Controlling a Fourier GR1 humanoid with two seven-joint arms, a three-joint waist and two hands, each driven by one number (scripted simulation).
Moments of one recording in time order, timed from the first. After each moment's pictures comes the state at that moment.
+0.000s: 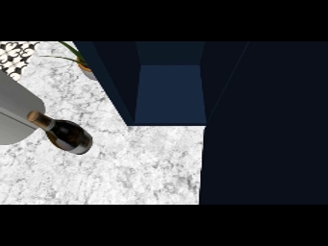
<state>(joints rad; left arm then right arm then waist) 0.03 0.17 0.23 -2.32 0.50 -0.04 0.45 0.03 -0.16 0.04 -2.42 -0.23 0.12 0.47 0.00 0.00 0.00</state>
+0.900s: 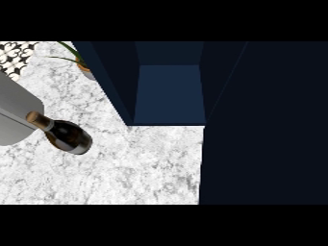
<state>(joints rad) 0.04 0.23 0.40 -1.99 0.62 -0.23 0.36 0.01 -0.15 0.06 -2.43 -0.21 0.12 0.50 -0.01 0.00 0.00</state>
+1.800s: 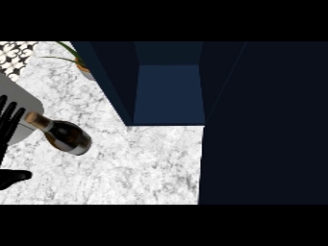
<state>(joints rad) -0.02 0.21 0.40 -1.58 0.44 -0.37 0.05 -0.09 -0.16 0.02 -2.43 -0.21 0.10 0.60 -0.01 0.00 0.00</state>
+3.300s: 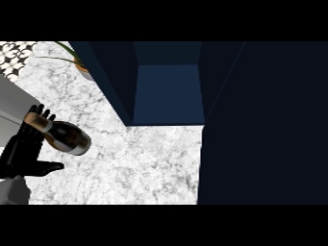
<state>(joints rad) -0.19 0.26 0.36 -0.93 0.23 -0.48 -0.40 -0.11 -0.14 0.02 -2.44 -0.21 0.11 0.63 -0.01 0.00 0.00</state>
